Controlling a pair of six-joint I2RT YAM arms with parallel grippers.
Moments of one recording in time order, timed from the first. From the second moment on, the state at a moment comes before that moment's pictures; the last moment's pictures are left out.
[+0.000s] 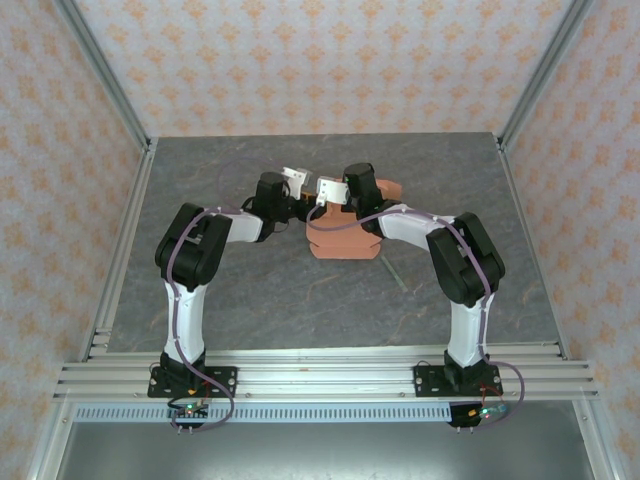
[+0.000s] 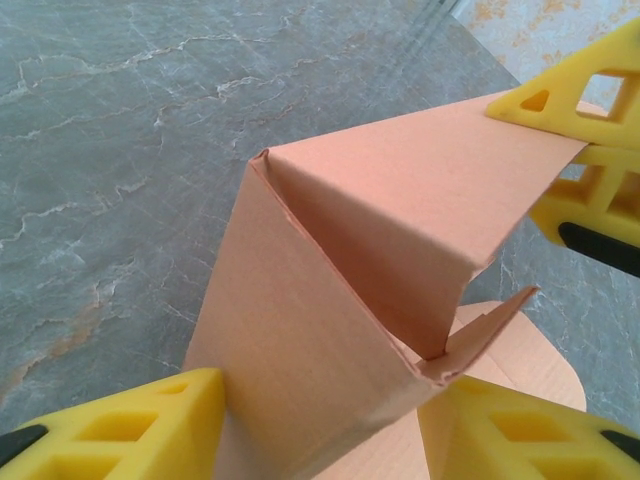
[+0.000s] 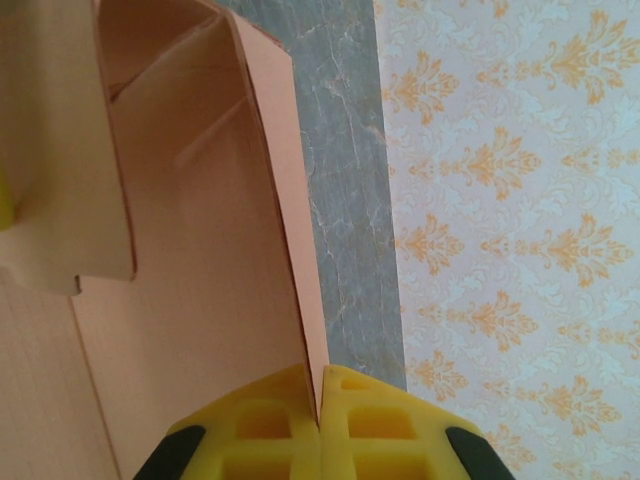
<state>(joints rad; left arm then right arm) -0.32 2.10 1.16 0.48 0.50 -0.29 0.53 1.95 1.26 0.17 0.24 -1.19</state>
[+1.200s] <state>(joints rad) -0.37 2.10 1.14 0.54 0.30 -0.41 0.55 1.95 1.23 0.23 0.28 -1.23</state>
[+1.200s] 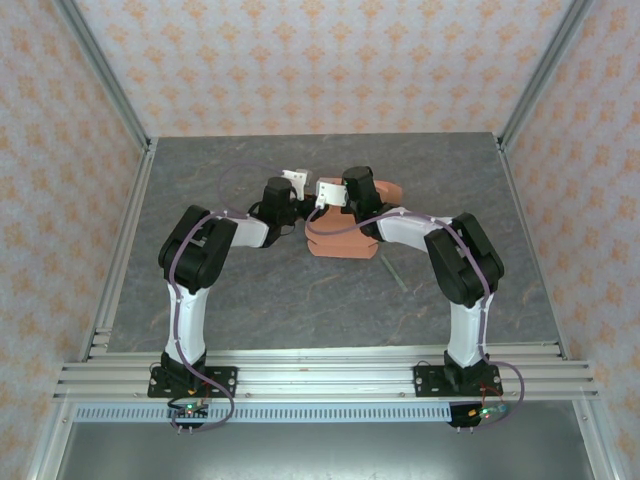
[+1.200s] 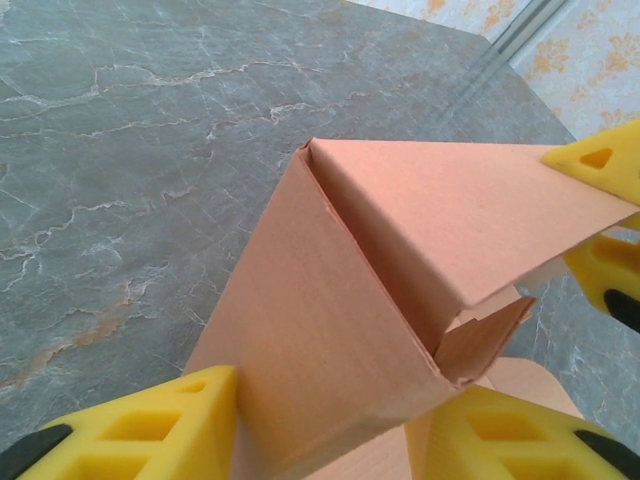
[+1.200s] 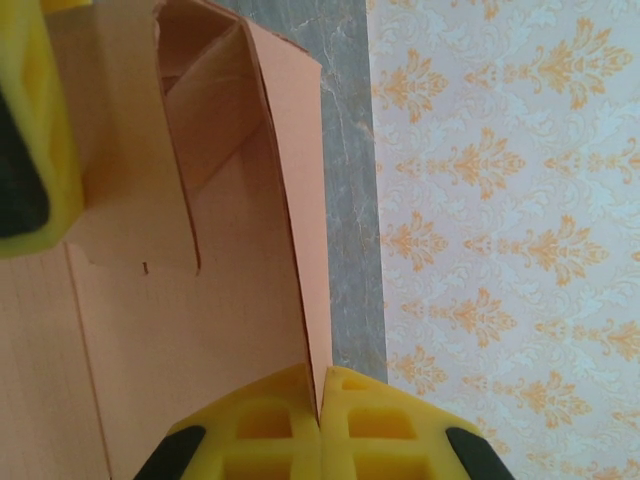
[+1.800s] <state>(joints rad) -0.38 2.10 1.14 0.54 0.26 -0.38 0.55 1.95 1.24 0.20 0.28 -1.21</state>
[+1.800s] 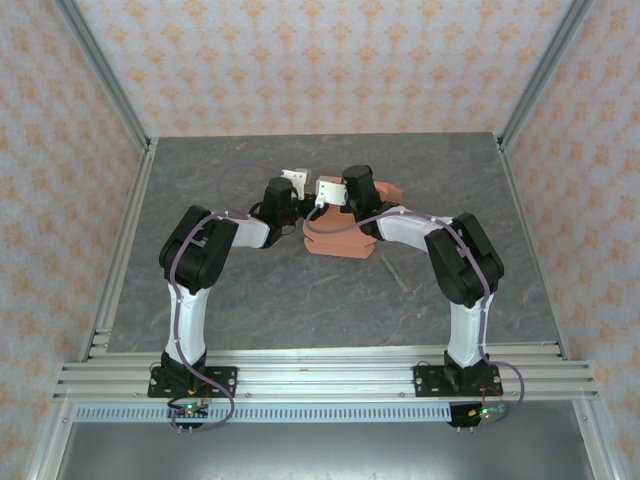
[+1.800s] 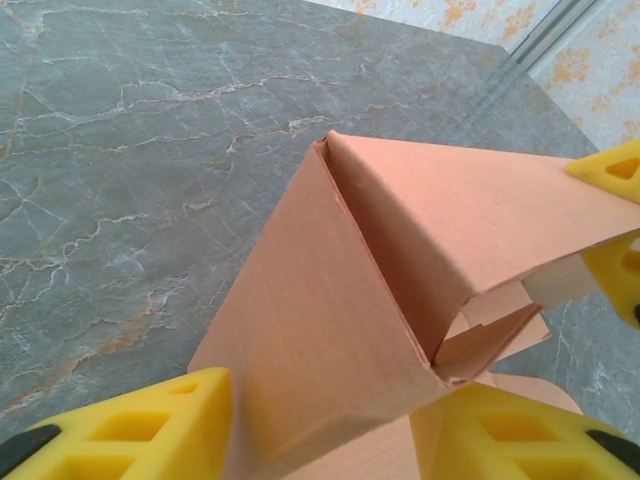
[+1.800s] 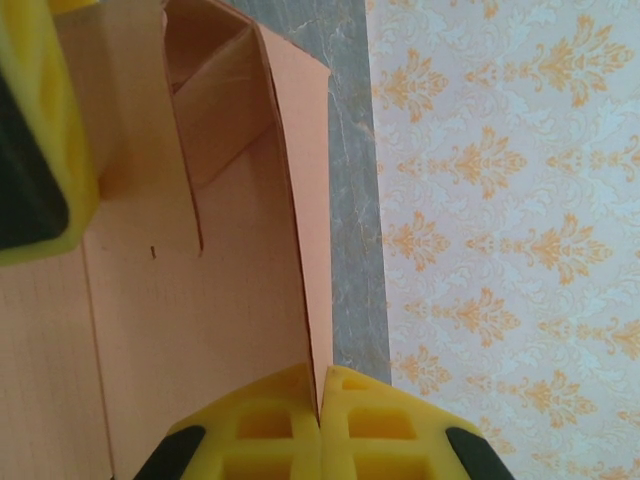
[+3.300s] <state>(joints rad) -0.32 2.13 1.25 0.42 0.35 -0.39 0.55 1.94 1.27 0.14 0.25 -1.14</state>
